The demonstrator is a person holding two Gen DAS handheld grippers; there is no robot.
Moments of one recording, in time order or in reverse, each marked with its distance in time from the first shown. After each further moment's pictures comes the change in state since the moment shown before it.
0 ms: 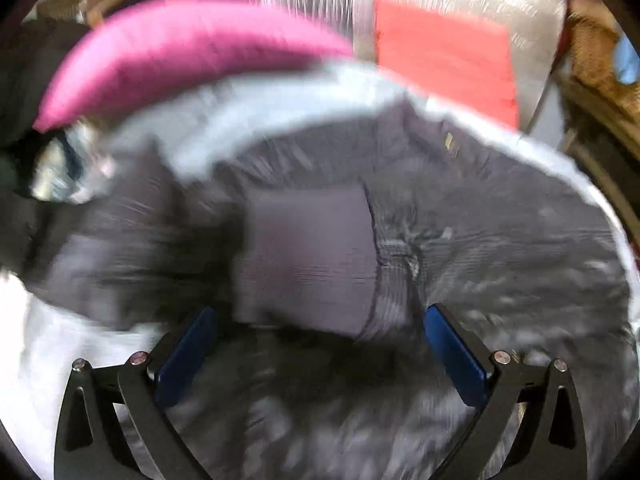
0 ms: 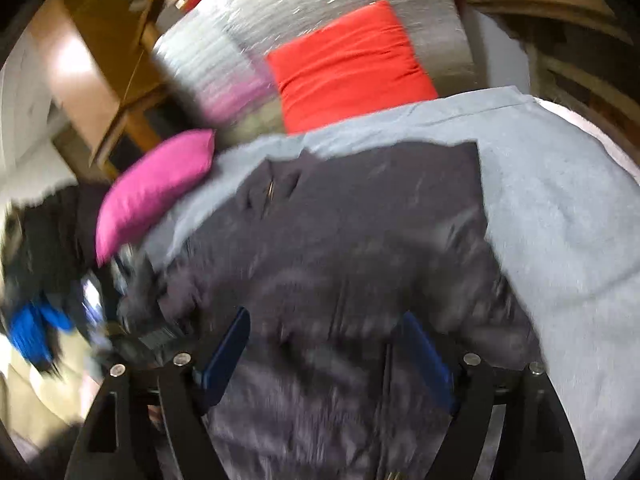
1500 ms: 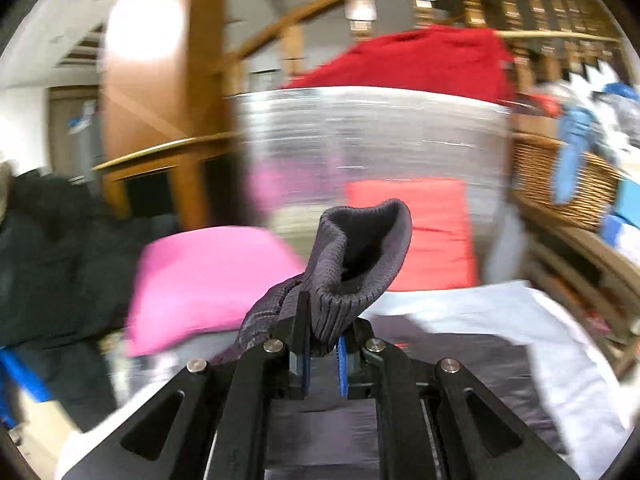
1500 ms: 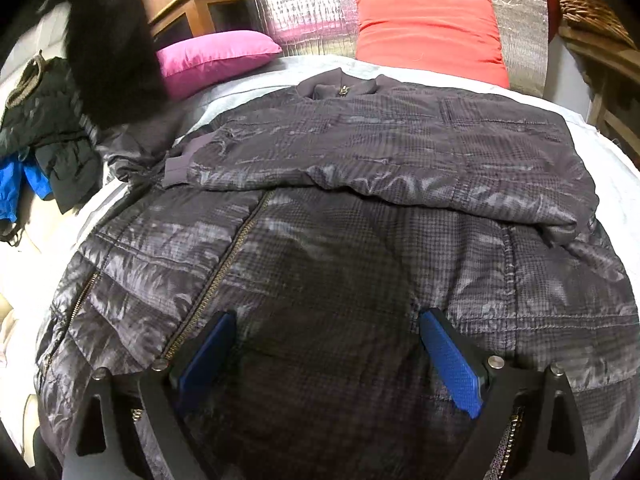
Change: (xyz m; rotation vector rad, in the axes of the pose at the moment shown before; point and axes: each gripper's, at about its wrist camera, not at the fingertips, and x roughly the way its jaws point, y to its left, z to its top) left arm -0.197 -0.047 0.155 0.128 -0.396 -0.076; right arm 0.055 0.053 -0.075 -0.272 0.102 -0.026
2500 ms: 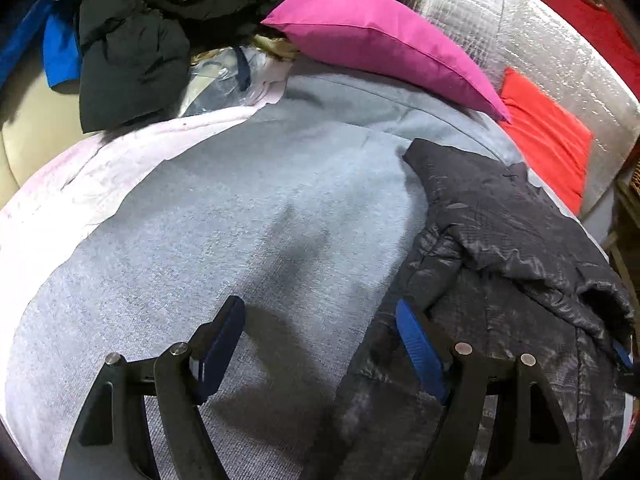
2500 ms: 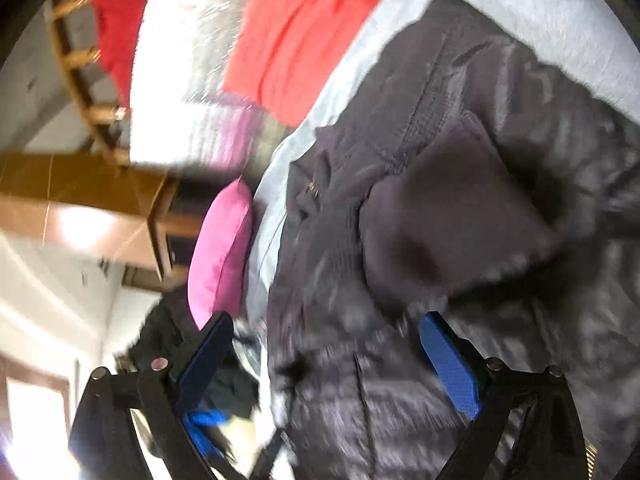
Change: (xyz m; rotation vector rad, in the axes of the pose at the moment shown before) left arm 0.041 0.164 -0.297 -0.481 0.382 0.248; right arm 0.014 -0.110 0.064 0.991 -0.084 0.460
